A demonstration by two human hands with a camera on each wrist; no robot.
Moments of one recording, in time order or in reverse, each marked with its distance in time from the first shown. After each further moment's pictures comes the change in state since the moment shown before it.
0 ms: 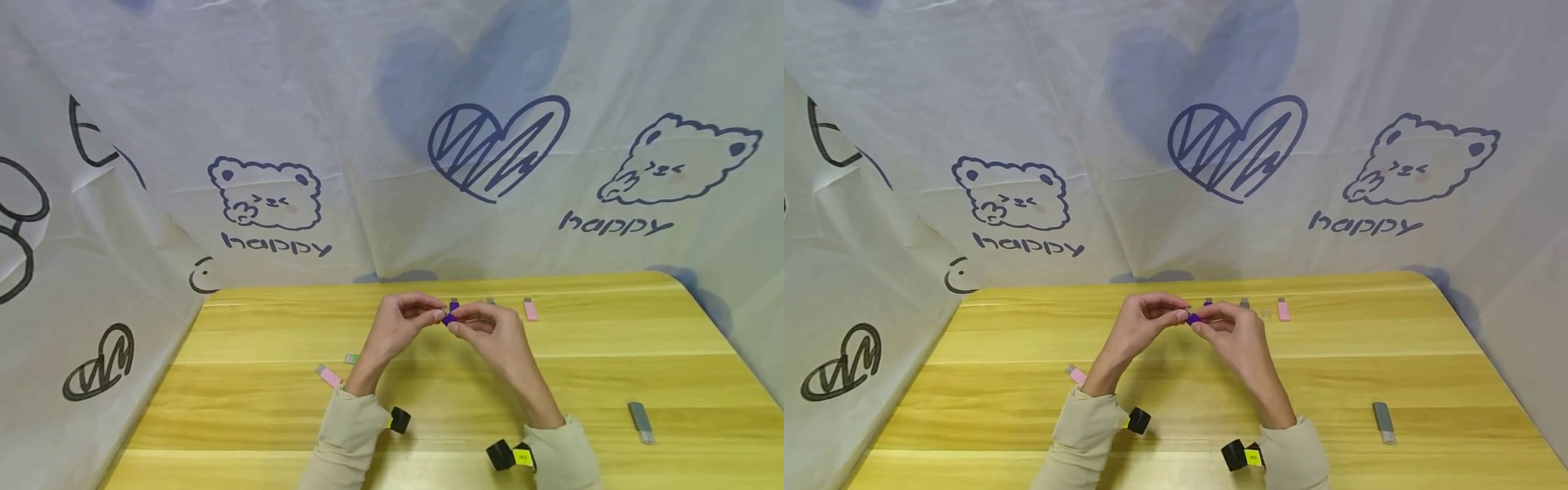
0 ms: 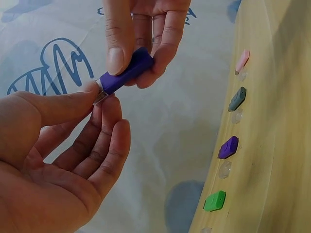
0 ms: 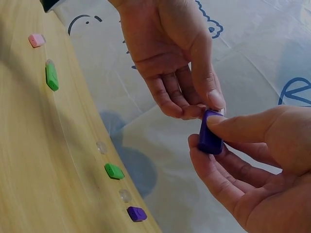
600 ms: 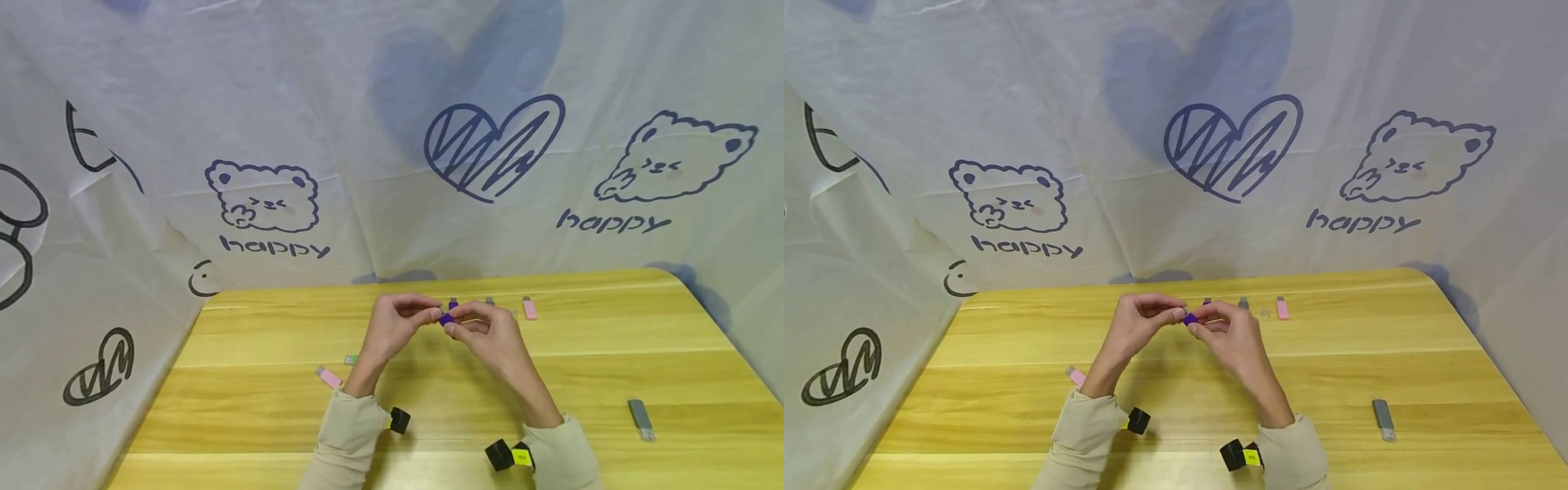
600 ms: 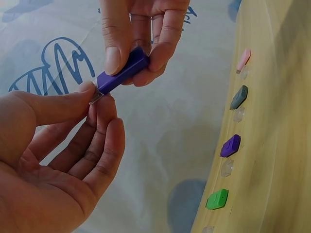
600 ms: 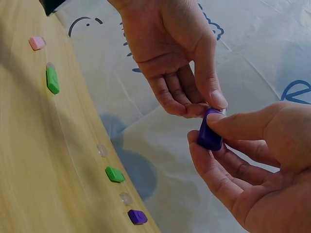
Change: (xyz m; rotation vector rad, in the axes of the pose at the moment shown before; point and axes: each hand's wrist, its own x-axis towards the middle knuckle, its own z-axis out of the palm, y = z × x) left_hand -0.001 0.003 -0.001 0.011 0.053 0.008; right_hand 0.000 -0.003 0.001 0.037 -0.047 0.059
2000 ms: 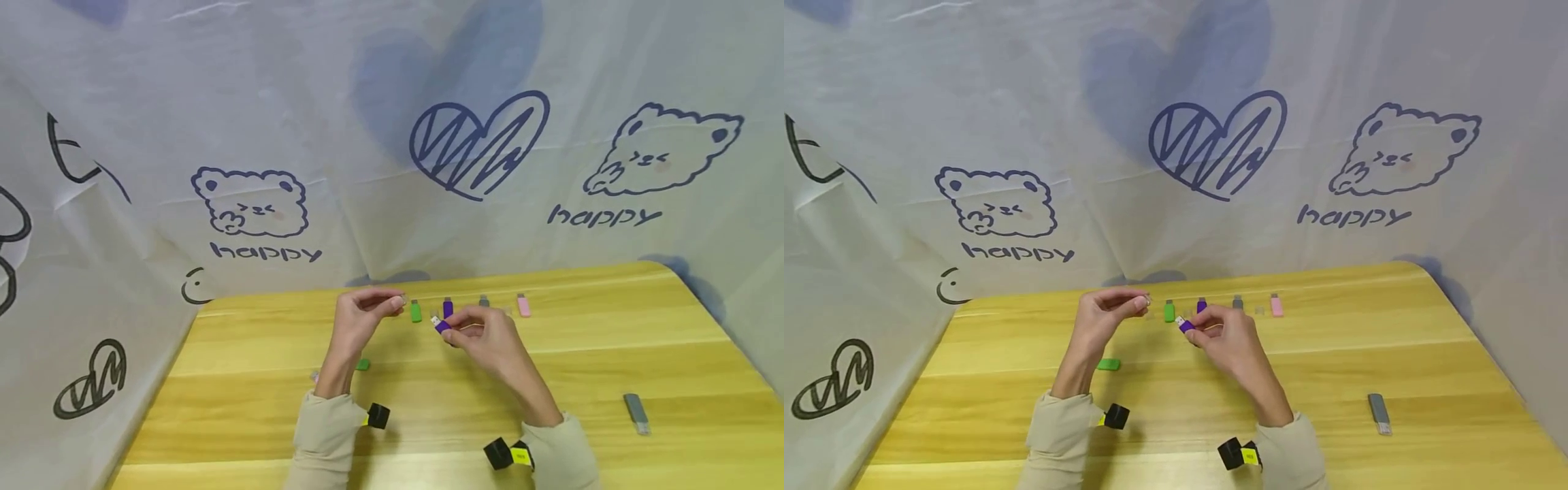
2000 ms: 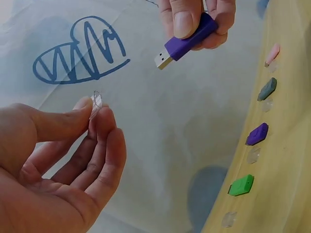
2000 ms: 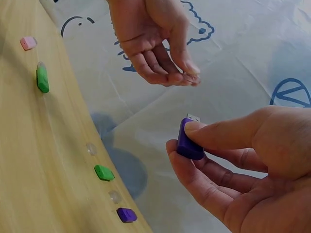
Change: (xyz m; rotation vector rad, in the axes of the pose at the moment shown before) left_hand 0.001 0.003 -0.022 -0.129 0.195 -0.074; right_hand -0.003 -0.004 -0.007 -0.099 -0.019 0.075
